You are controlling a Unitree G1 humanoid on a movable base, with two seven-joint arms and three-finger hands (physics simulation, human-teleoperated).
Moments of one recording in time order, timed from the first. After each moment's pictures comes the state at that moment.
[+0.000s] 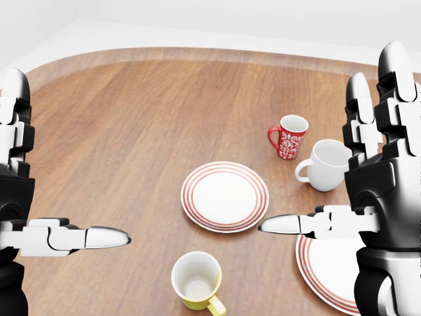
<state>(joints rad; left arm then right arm) -0.06 0.05 0.11 -0.67 -0.07 0.09 -0.08 -0.07 -0.05 -0.11 -0.60 0.13 0.09 0.04</state>
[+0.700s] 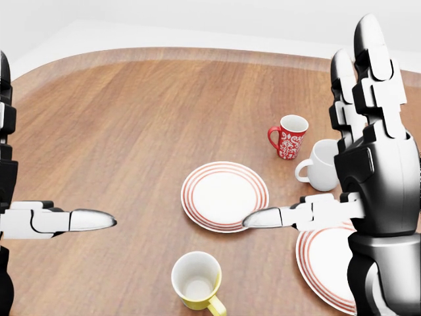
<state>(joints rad) -0.13 0.09 0.17 -0.64 -0.10 0.09 -0.09 -0.14 -0.07 -0.07 -0.60 0.00 0.09 0.09</state>
